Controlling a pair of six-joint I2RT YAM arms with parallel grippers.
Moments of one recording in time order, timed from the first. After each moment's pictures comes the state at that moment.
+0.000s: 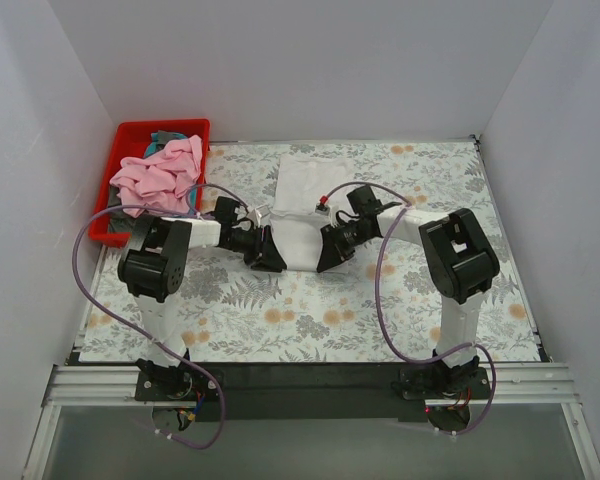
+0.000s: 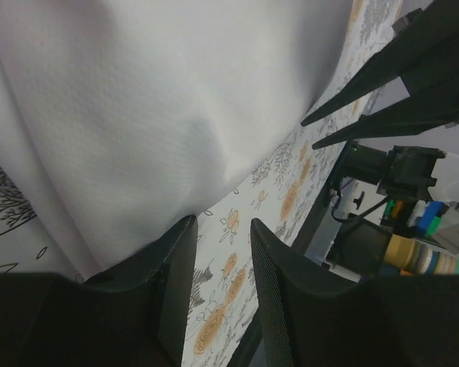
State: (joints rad) left arm -0.27 1.95 1.02 -0.19 0.94 -0.34; right arm 0.48 1.96 1.21 -0.39 -0.90 -0.10
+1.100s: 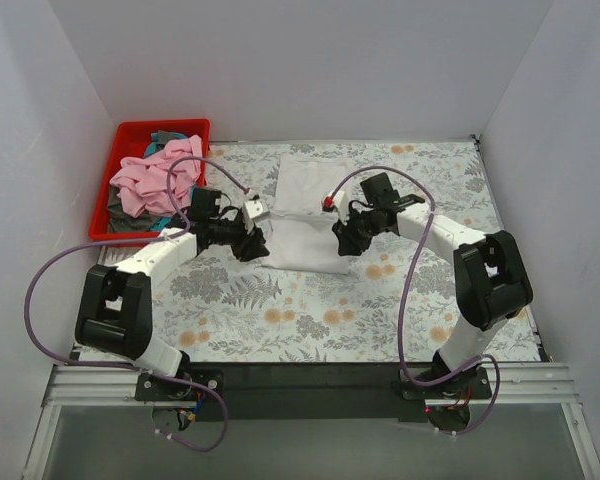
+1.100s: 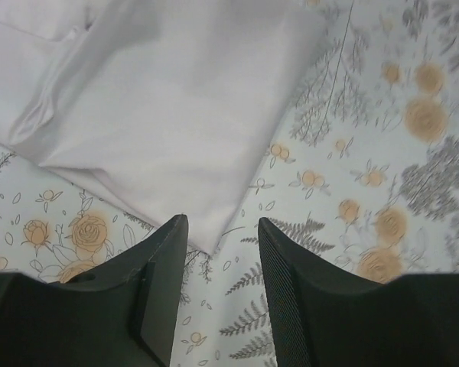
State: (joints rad) left arm -0.25 1.52 0.95 -0.26 0.83 0.53; right arm 0.44 1.71 1.18 -0.51 -0.60 -0.55
